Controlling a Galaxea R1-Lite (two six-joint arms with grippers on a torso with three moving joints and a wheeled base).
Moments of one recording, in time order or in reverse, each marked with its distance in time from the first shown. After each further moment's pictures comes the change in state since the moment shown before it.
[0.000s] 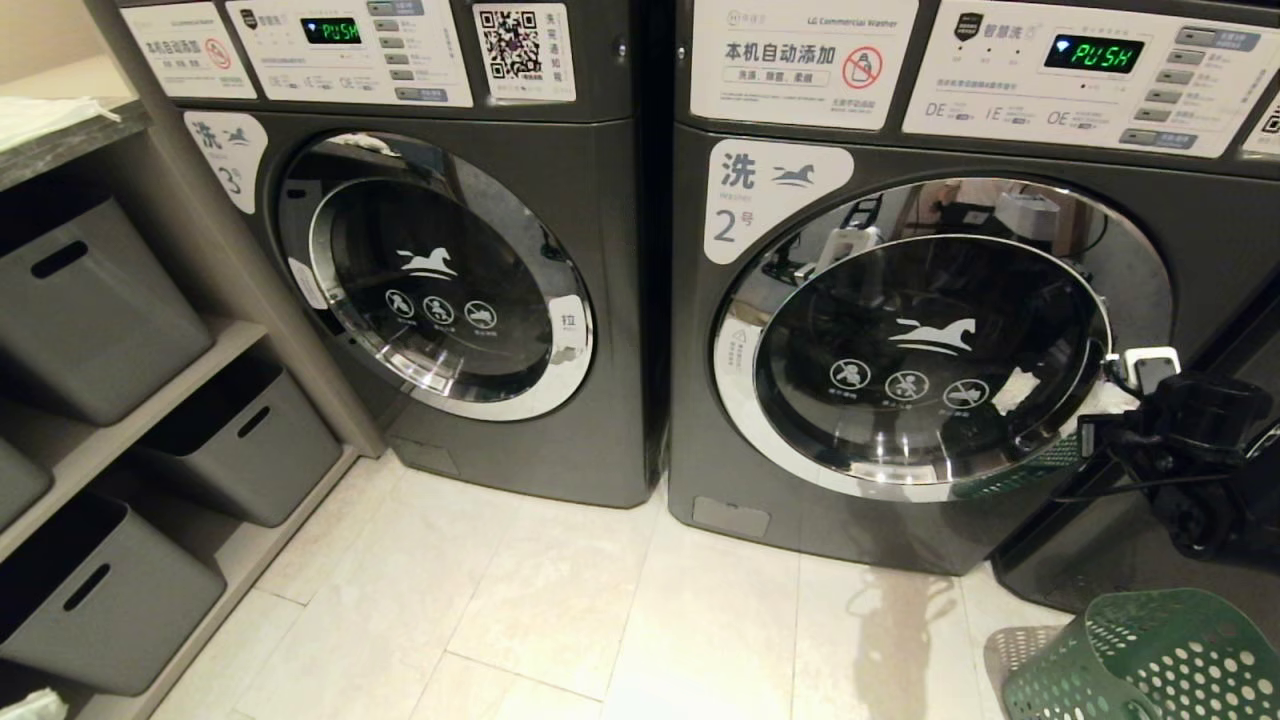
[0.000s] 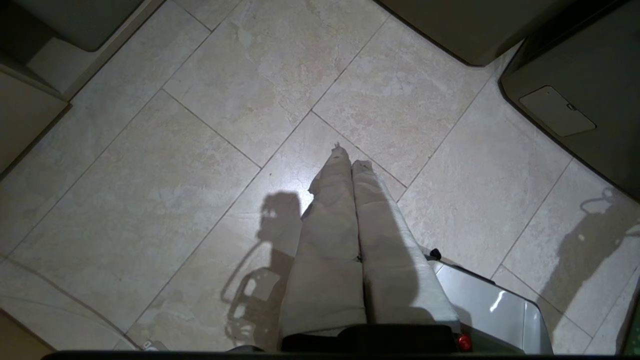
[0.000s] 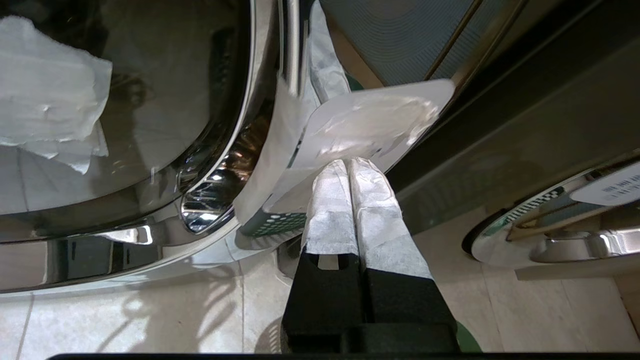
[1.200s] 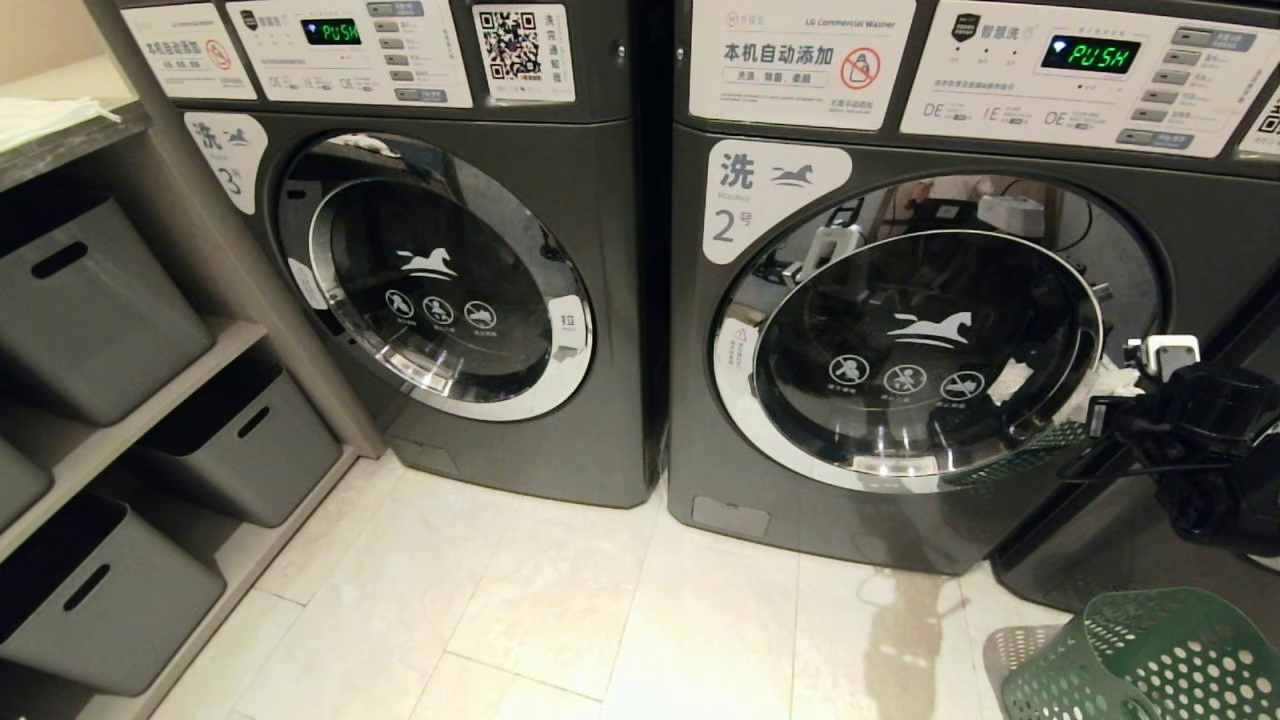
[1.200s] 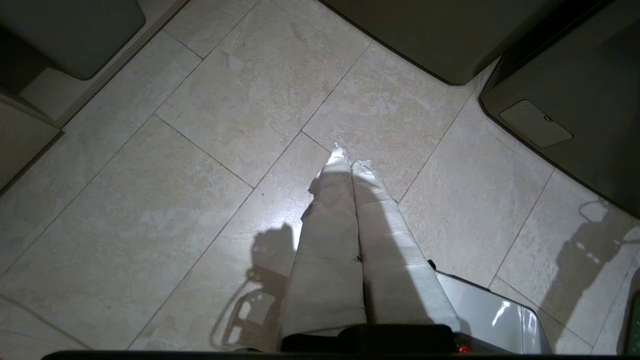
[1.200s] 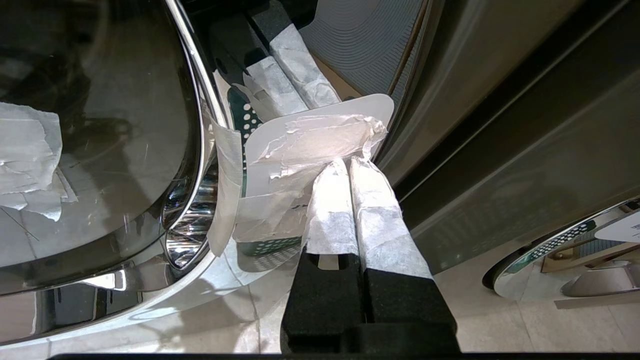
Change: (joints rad) left arm 0.000 -0.153 0.048 0.018 -0.019 0.019; right arm -0.034 0.073 -0.145 -0.001 0.086 0.074
